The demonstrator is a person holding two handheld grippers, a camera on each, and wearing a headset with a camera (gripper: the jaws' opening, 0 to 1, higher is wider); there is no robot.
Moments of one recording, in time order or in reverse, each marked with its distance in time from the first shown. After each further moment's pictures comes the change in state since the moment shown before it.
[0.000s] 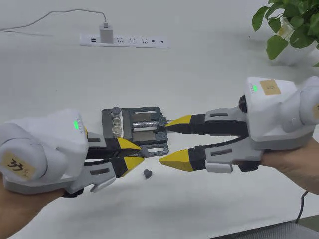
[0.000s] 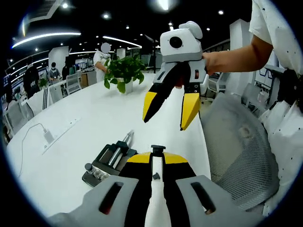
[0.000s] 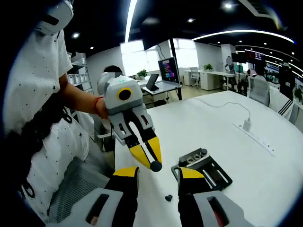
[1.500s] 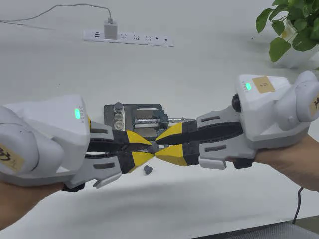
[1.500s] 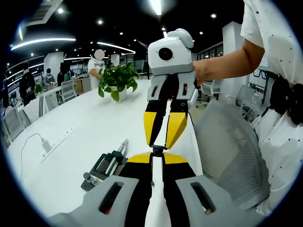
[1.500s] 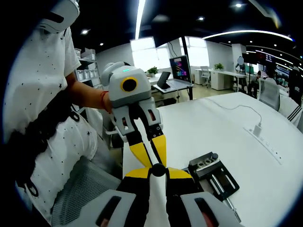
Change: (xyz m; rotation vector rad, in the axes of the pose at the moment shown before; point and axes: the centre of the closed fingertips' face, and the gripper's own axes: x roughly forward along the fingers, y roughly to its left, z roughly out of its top) left arm -0.004 -0.012 0.016 0.023 -0.042 -0.046; right arm 0.008 0.017 0.006 -0.041 0.023 0.074
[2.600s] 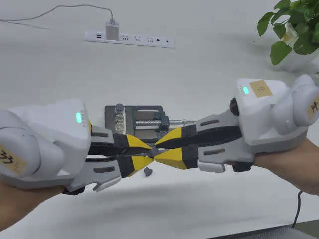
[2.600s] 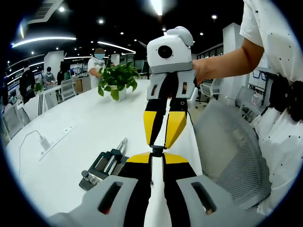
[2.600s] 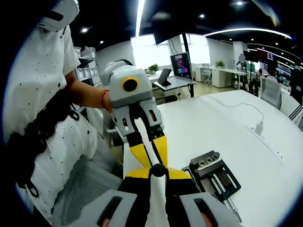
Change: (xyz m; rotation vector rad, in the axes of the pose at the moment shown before) left arm 0.000 0.000 -0.006 -0.011 -0.006 -0.006; right arm 0.005 -0.001 -0.003 0.007 0.025 0.009
